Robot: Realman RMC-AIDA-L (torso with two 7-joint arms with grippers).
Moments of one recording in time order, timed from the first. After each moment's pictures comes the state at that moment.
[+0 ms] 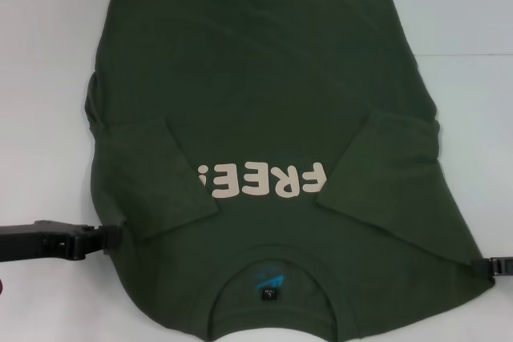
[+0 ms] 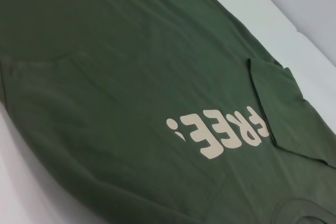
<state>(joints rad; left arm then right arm) -0.44 -2.16 0.45 0.98 2.42 1.62 -1.93 0.43 1.92 -0.59 -0.68 -2.35 -1.59 2.10</state>
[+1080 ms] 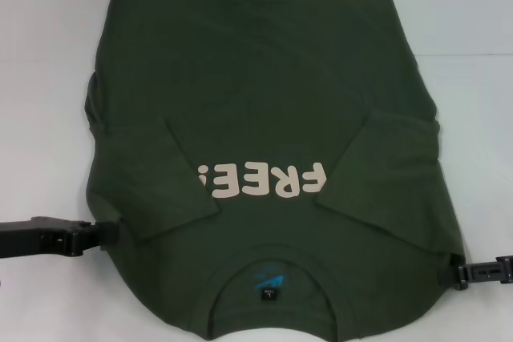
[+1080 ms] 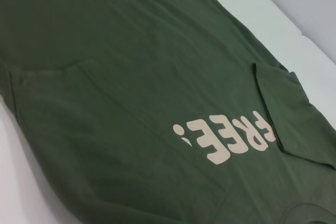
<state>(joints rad) -0.44 -2.16 0.45 0.98 2.41 1.60 -1.93 0.47 1.97 -0.62 -0.67 -2.38 -1.60 2.09</state>
